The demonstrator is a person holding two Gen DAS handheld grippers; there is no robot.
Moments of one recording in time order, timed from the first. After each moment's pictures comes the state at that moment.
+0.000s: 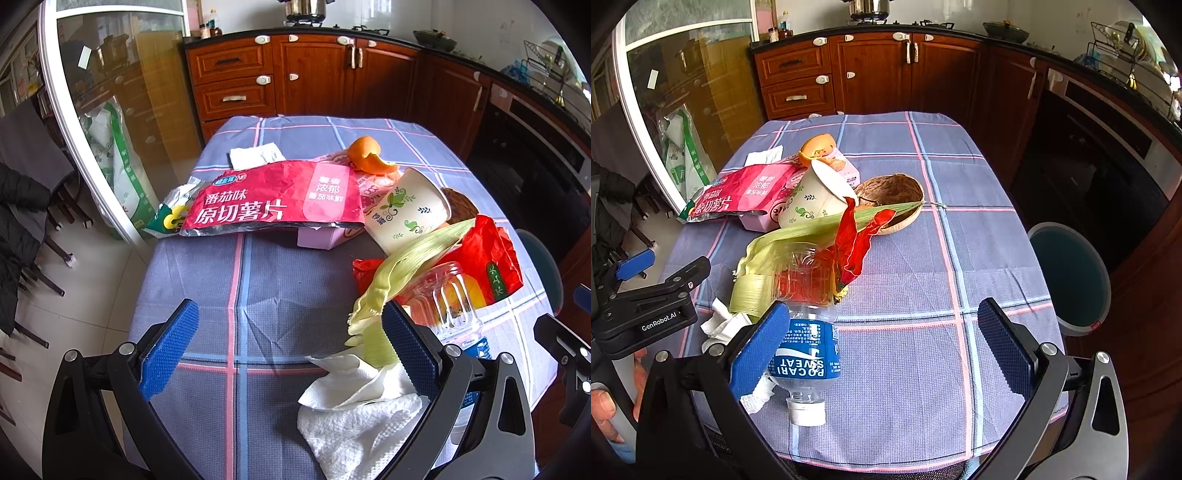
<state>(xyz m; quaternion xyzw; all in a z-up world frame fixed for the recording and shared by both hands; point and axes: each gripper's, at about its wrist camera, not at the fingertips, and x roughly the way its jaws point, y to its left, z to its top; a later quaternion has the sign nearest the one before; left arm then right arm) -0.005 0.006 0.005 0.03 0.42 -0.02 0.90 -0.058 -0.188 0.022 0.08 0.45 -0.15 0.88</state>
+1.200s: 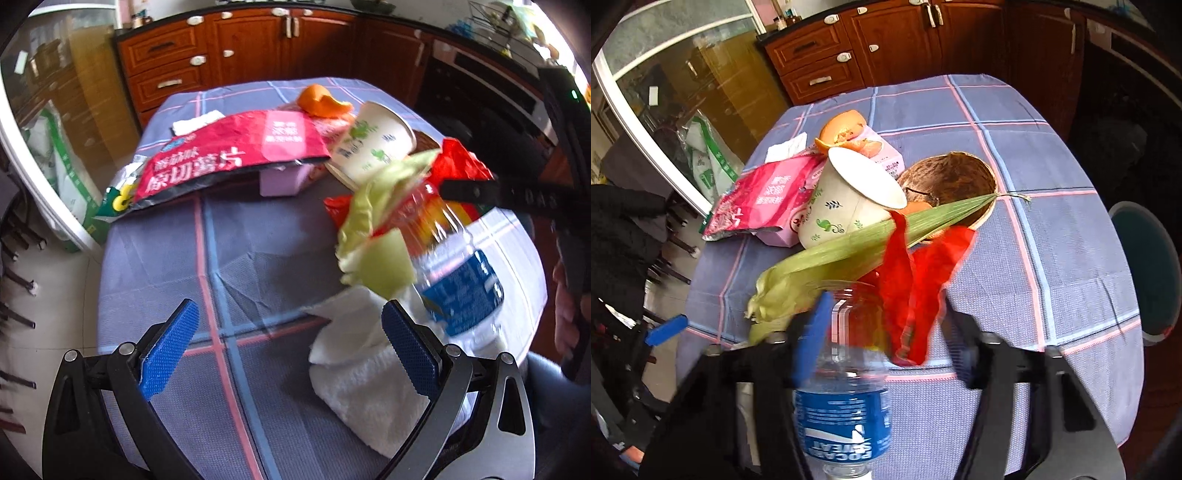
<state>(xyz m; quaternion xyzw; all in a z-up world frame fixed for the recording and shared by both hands) -0.015 0.024 -0.033 0.07 0.47 -0.15 0.87 0.012 -0.204 -0.024 0.18 0.48 -0.06 0.86</state>
